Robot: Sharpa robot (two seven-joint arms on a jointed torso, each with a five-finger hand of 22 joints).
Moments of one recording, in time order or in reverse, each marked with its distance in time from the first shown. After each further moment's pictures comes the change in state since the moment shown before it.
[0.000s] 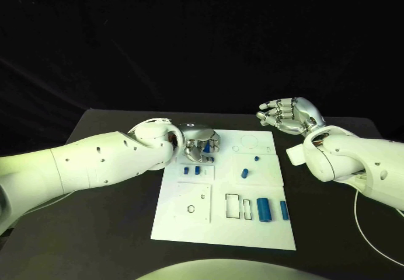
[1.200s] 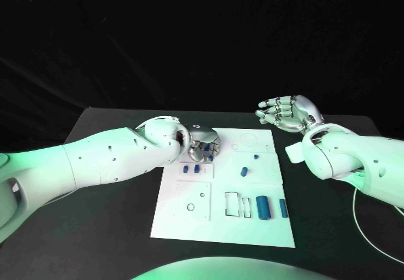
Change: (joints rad) left arm 0.001 0.062 -0.001 -0.055 -0.080 0.098 -0.039; left_hand 0.031 0.031 0.049 -0.031 0.000 0.075 -0.007 -0.019 -0.036 0.036 0.000 -0.013 -0.032 0.041 -0.002 0.162 0.048 0.000 0.057 0.000 0.199 0.204; right arm 0.000 0.003 0.000 -0.001 -0.001 -0.002 -0.006; right_hand 0.000 0.000 0.000 0.000 0.000 0.000 0.000 0.000 -0.001 -0.004 0.004 0.000 0.000 -0.004 0.004 0.000 -0.001 0.000 0.000 0.000 0.000 -0.003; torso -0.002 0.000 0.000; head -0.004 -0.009
